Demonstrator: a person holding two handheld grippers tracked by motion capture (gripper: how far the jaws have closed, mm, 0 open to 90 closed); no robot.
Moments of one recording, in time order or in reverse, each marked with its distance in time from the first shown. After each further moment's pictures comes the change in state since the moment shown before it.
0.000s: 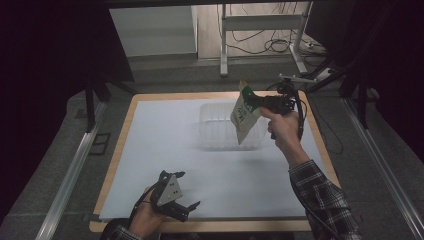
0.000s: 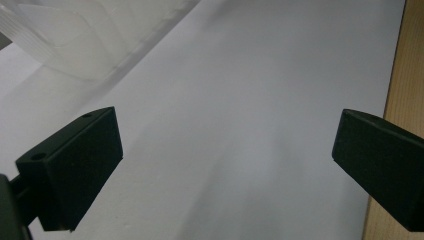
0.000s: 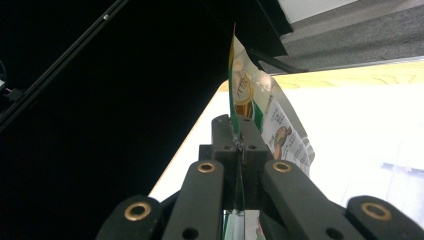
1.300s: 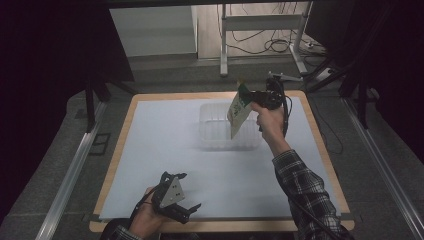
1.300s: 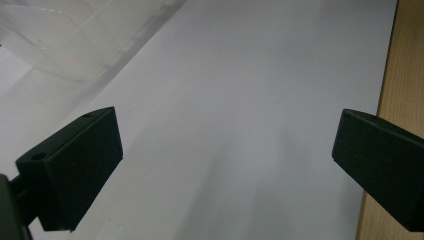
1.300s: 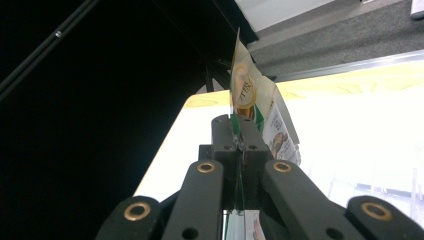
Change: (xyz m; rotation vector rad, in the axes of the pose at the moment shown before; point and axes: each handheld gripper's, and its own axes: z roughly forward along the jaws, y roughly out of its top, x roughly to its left) left arm -0.004 0.001 0.002 0.025 -0.010 0.042; right arm -0.024 0.006 0.044 -0.035 -0.125 0.043
